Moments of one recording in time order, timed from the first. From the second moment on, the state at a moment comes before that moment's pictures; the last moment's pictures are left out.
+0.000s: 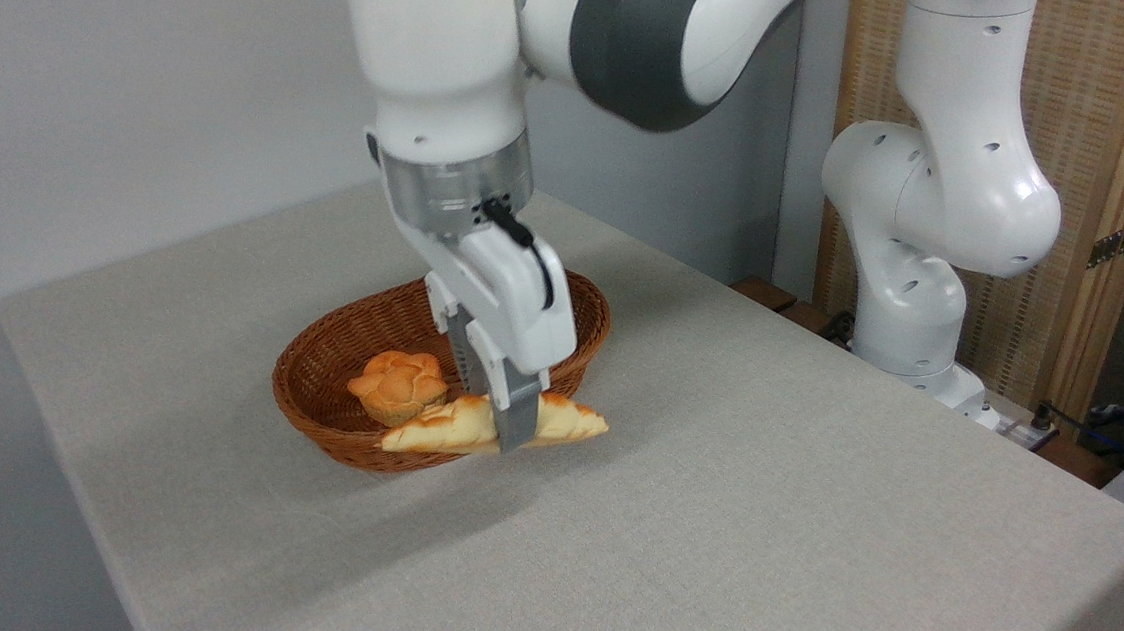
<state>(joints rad) -0.06 0.01 0.11 -1.83 -0.08 1.76 0.96</state>
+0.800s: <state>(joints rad) -0.06 0.03 0.11 -1.83 -0.08 1.77 0.96</state>
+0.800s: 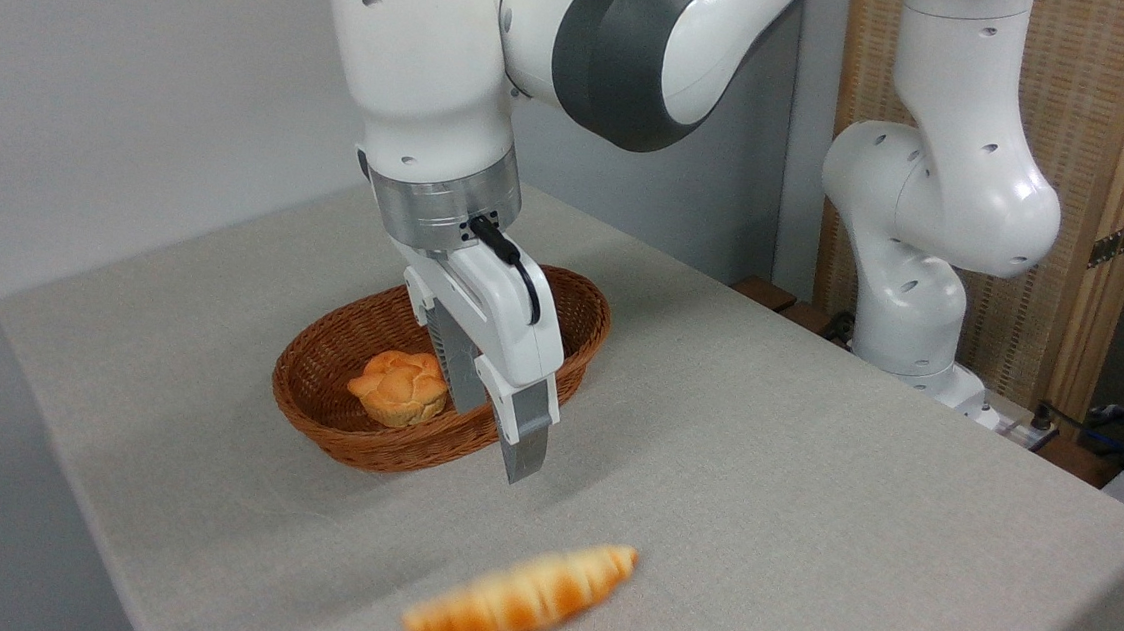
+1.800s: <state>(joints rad) -0.06 -0.07 -0.08 -1.68 -0.05 1.67 0.62</state>
